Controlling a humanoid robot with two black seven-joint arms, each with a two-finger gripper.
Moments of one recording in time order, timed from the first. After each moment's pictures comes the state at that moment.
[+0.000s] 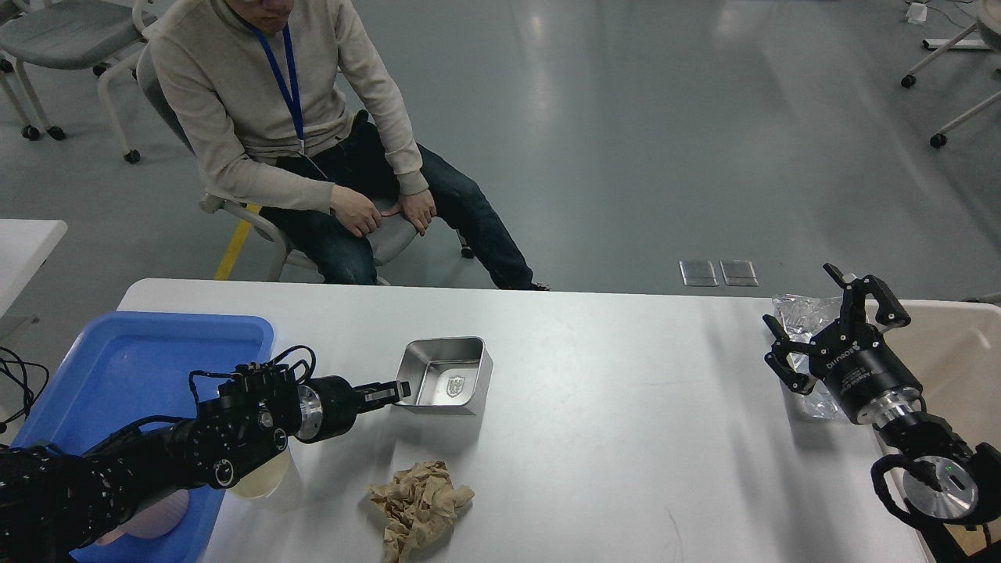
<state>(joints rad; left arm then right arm) -0.78 0.14 0.02 -0.52 1.05 -0.17 -0.34 0.10 -0.35 1.44 1.18 -0.34 0.36 0.06</state>
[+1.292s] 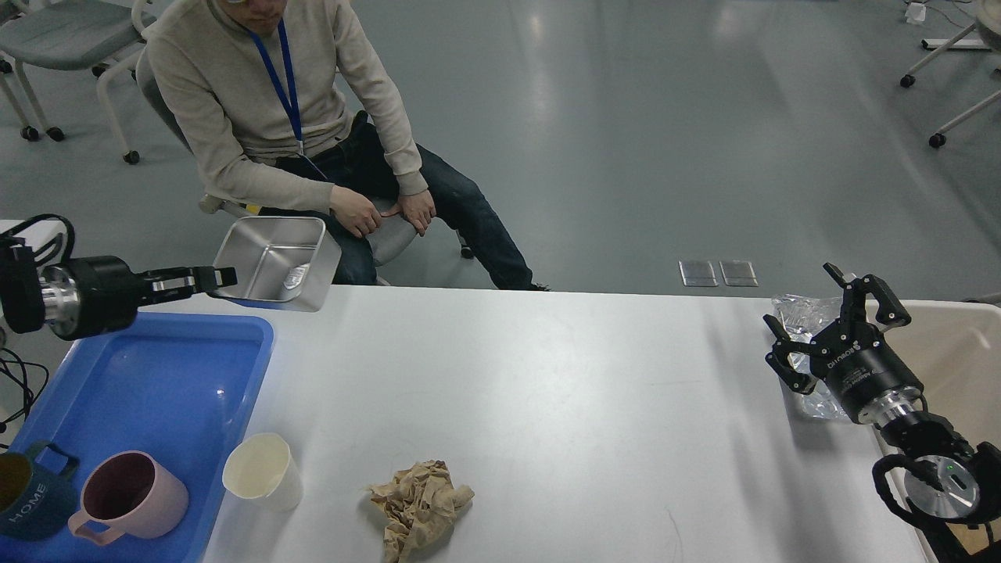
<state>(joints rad) -1.06 1.01 0.02 -1.18 1.09 -0.27 -0.33 0.10 -0.35 1.44 1.18 -0.34 0.36 0.06</state>
